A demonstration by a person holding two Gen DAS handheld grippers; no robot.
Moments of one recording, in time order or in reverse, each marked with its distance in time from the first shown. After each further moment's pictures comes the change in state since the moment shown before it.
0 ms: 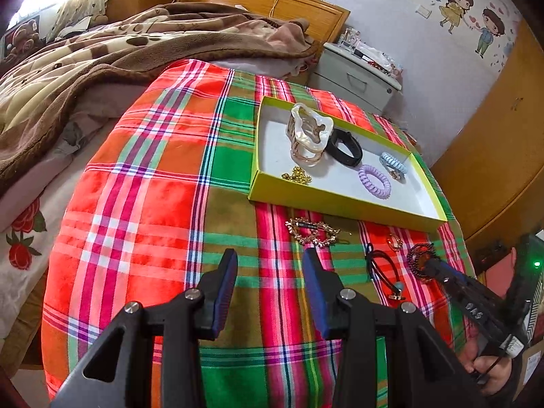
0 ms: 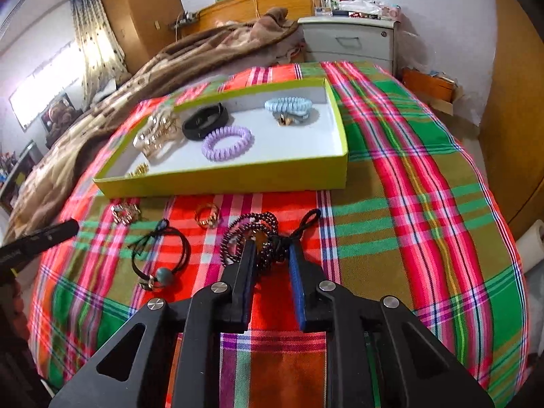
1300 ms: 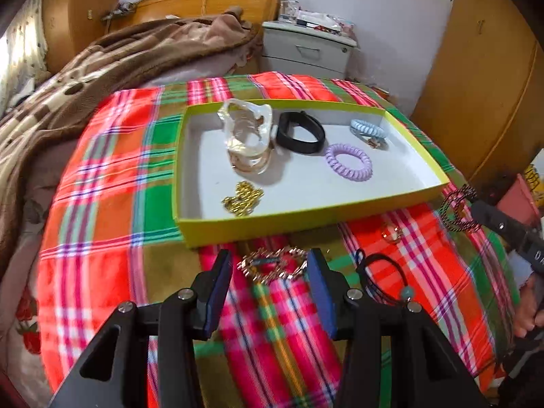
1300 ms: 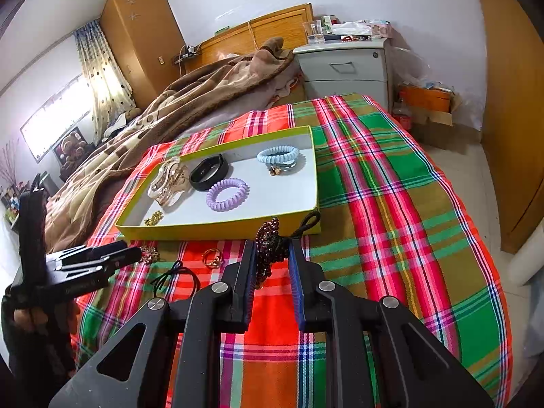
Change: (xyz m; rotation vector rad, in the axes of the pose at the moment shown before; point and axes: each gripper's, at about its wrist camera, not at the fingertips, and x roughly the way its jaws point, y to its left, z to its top) left arm 0.043 -0.047 0.024 0.304 0.051 -0.027; right arm -0.027 -0.022 0.019 0.063 -0.090 0.052
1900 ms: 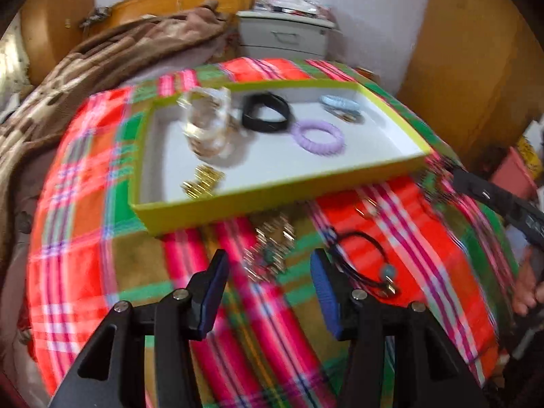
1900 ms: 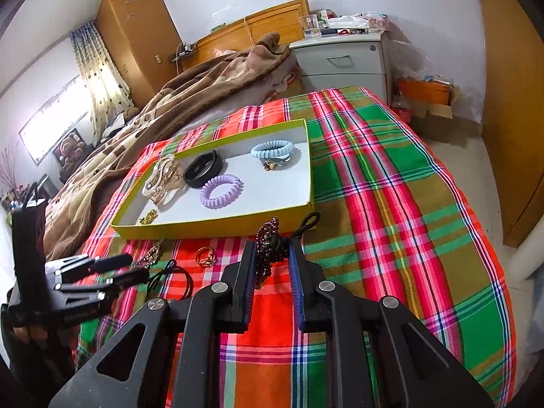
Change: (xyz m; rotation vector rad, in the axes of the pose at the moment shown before) left arm 0.002 -0.027 -0.007 0.075 0.034 0.012; right arm 0.007 -0.009 -0.001 0.019 0.011 0.007
